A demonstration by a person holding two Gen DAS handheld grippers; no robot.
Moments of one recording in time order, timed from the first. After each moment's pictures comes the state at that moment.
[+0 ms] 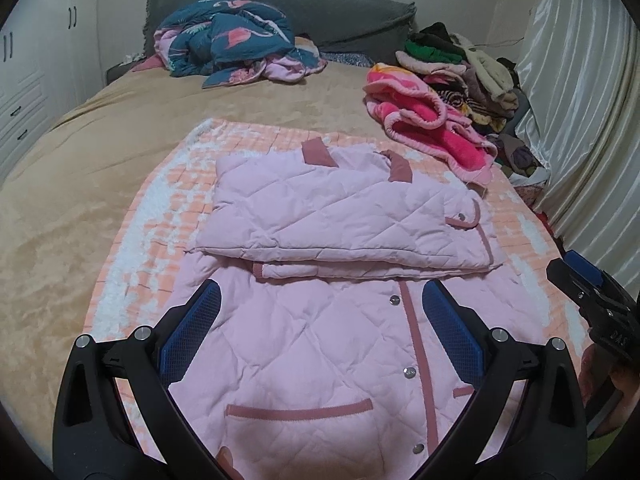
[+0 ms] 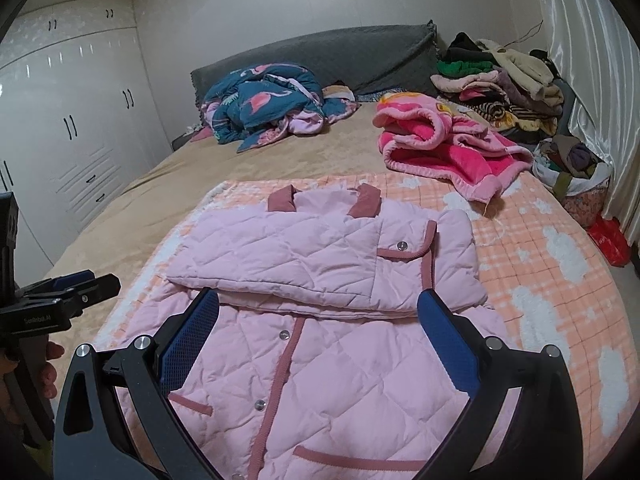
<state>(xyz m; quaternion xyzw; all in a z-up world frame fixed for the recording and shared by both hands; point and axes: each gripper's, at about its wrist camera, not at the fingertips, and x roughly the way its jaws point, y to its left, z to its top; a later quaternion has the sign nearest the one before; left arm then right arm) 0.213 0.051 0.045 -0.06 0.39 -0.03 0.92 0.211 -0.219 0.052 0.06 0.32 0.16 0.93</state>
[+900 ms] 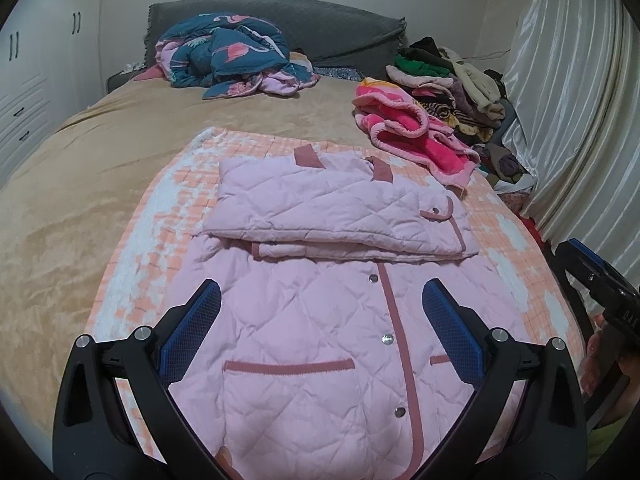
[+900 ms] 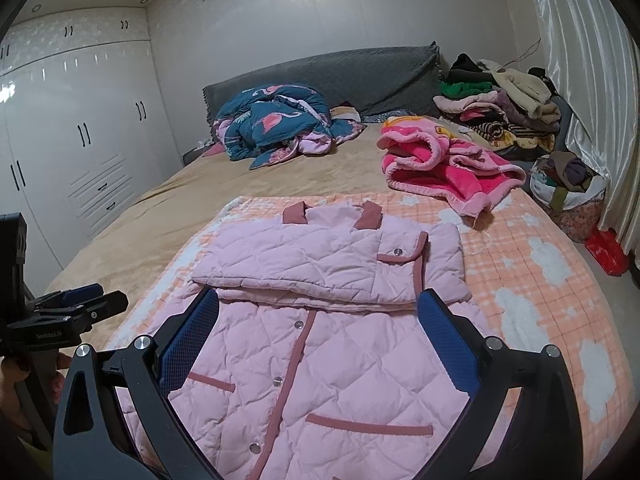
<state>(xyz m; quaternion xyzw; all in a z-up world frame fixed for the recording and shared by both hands) 0.149 0.046 0.058 -0.07 0.36 -0.04 0.93 0.146 -0.228 0.085 0.05 0.28 0.16 0.94</state>
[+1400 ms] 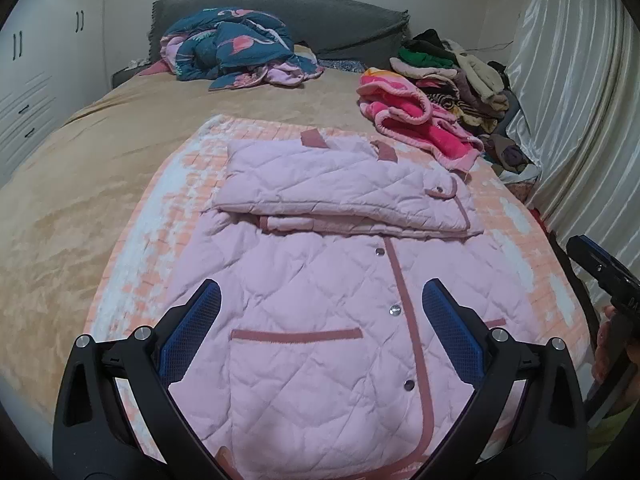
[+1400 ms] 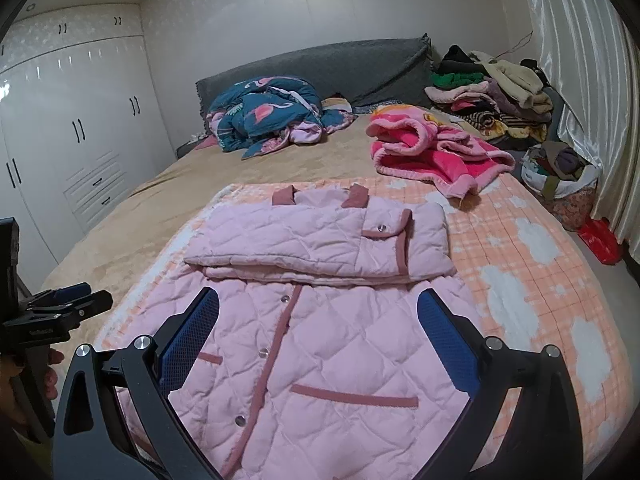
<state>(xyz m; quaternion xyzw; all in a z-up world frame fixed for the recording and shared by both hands) 0.124 0.047 0.041 -0.06 0.37 -0.03 0.93 0.124 -0.246 0.065 0.05 0.30 0.15 0.94</state>
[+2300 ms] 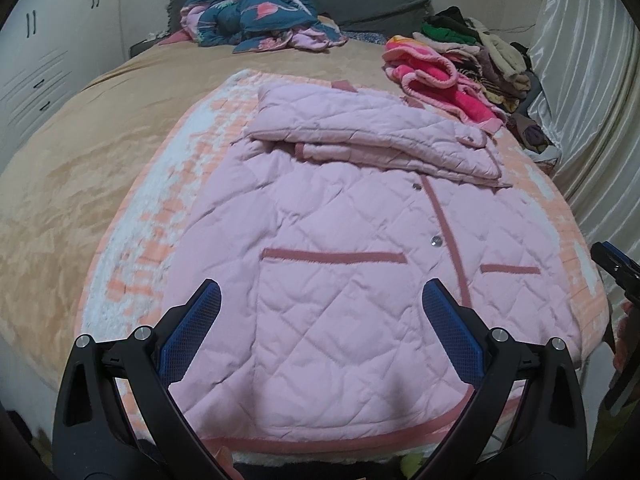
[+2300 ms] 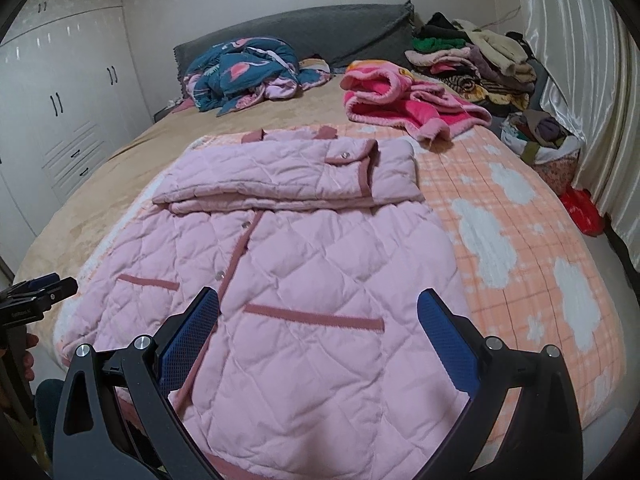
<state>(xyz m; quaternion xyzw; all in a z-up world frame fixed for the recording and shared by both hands) 0.084 0.068 -0.019 -0.06 0.42 0.01 0.91 0.095 -0.273 0.000 0.04 0.37 0.12 0.92</state>
